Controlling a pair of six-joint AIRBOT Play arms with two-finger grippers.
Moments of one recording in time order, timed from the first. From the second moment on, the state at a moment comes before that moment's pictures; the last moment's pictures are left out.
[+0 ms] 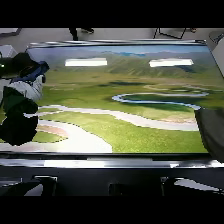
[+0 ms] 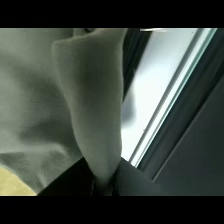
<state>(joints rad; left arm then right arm) 0.01 -1.15 1.56 1.15 -1.11 -1.66 -1.15 -1.49 1.21 -1.53 1.39 1.69</state>
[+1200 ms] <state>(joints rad) -0.13 -1.34 1.52 1.62 -1.33 -1.74 -0.51 -1.42 1.79 -1.27 1.50 1.57</state>
